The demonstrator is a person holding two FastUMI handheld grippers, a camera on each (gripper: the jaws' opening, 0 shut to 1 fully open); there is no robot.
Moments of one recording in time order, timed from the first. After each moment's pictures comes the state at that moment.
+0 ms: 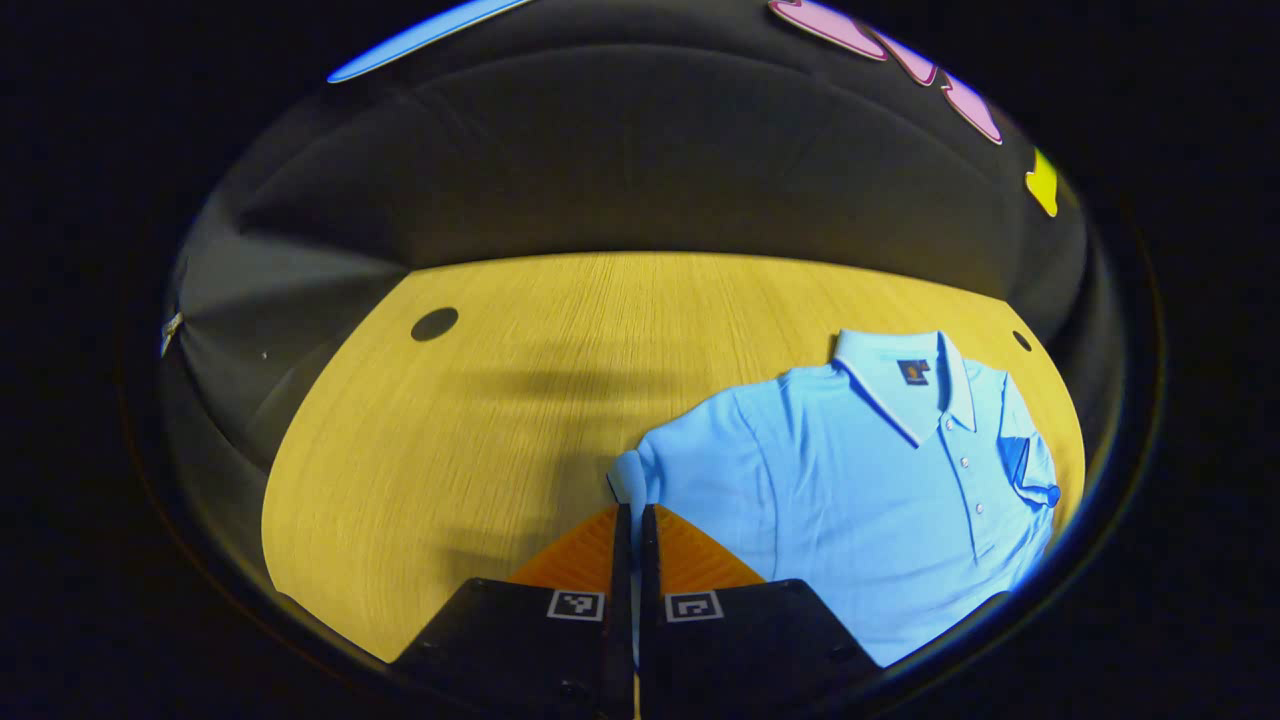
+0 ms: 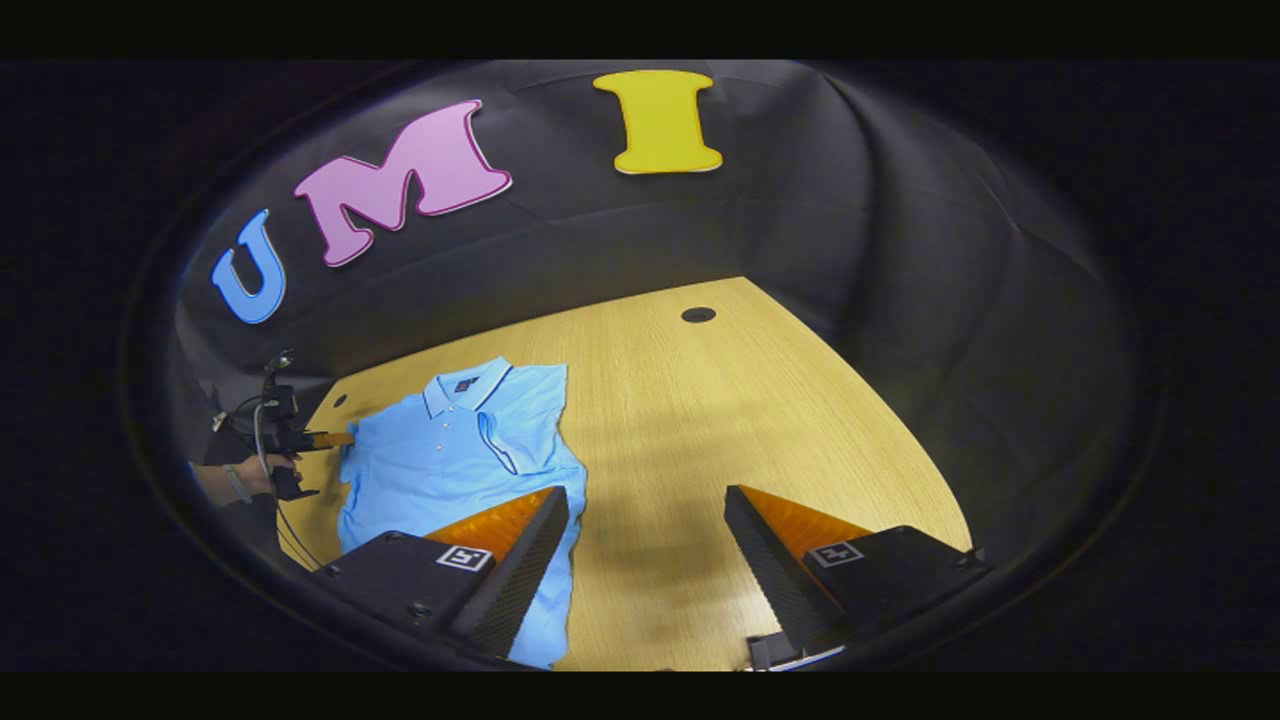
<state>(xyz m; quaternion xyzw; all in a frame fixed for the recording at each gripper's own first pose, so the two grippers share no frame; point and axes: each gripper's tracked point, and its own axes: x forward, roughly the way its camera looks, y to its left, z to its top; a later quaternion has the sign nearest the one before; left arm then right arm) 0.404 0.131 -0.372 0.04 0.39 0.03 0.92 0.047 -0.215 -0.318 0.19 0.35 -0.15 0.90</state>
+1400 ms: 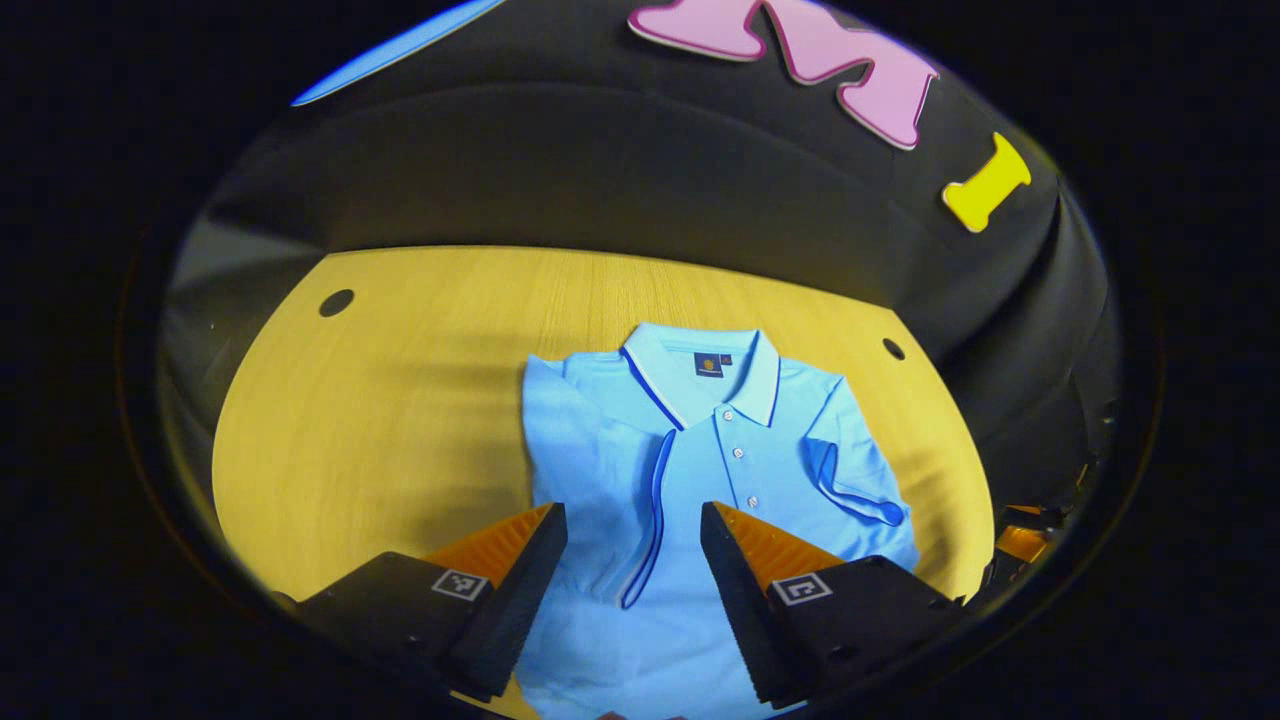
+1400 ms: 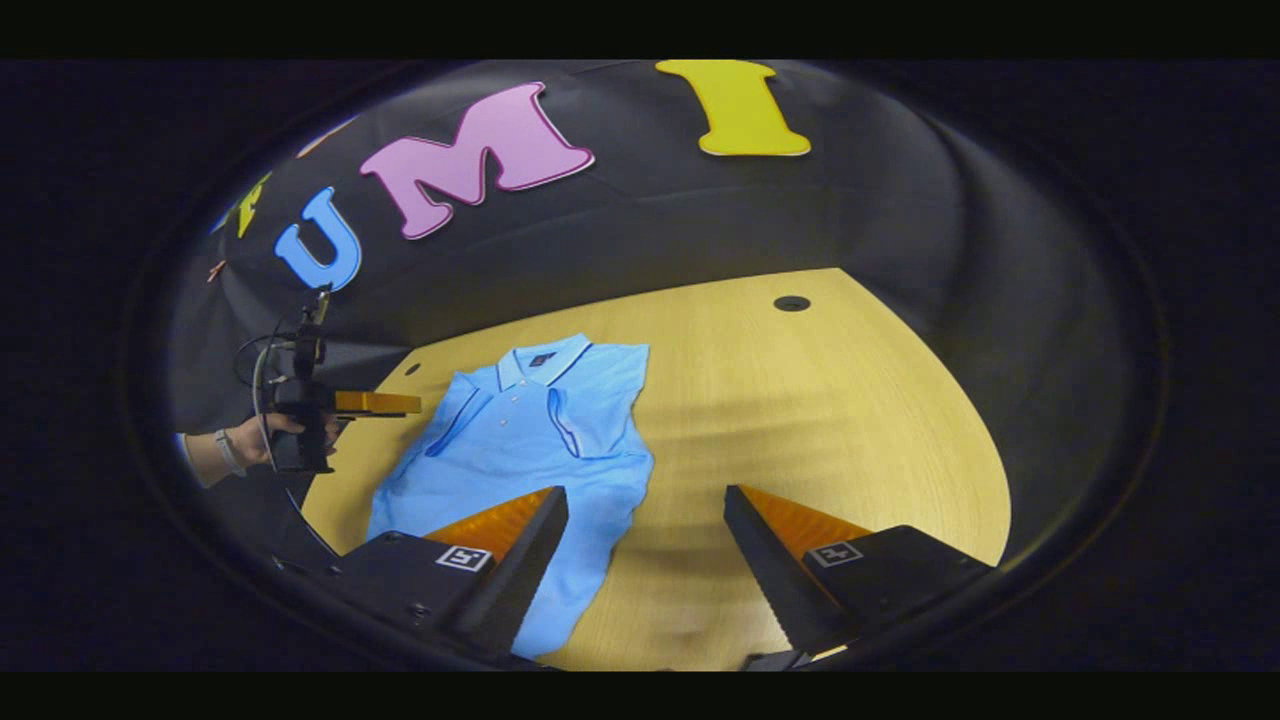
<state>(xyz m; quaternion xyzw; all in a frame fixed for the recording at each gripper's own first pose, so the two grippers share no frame) 0.312 -0.001 -0.308 -0.05 0.43 -0.05 0.90 0.063 -0.168 -0.340 0.20 0.35 0.01 0.91</state>
